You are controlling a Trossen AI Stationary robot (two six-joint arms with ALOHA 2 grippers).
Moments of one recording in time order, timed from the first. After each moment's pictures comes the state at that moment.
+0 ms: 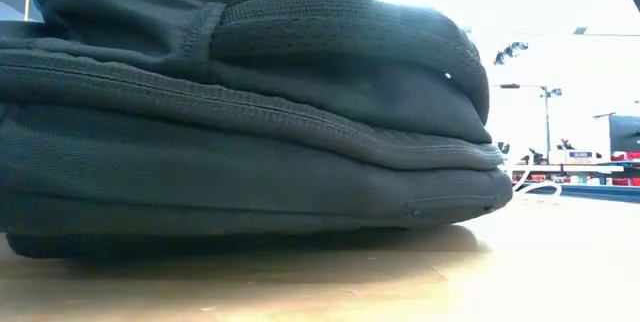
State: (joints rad) left arm -0.71 1.70 1.29 -1.43 -1.32 -0.86; right arm 0.18 2.10 1.66 -0.51 -0.08 -0.25
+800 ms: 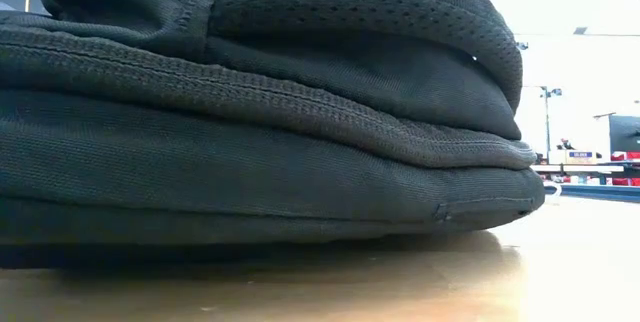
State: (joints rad) left arm -0.70 1.70 1.29 -1.41 -1.29 -0.86; right arm 0.30 2.11 2.02 -1.21 0.17 0.00
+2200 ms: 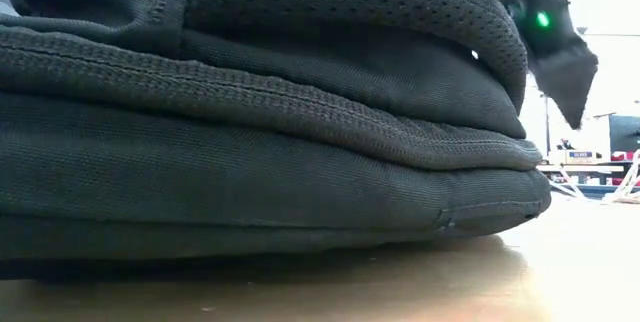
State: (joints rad) left arm -0.73 1.70 1.29 -1.39 -1.23 -0.91; right arm -0.01 1.56 1.01 -1.52 0.23 0.61
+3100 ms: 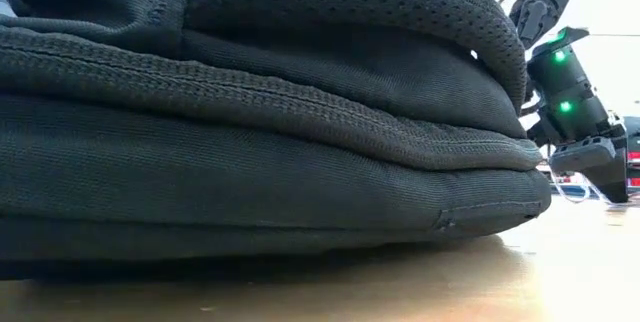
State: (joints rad) left arm -0.73 1.70 1.29 -1.38 -1.19 -0.90; right arm -0.22 1.56 0.64 -1.07 0.09 0.68
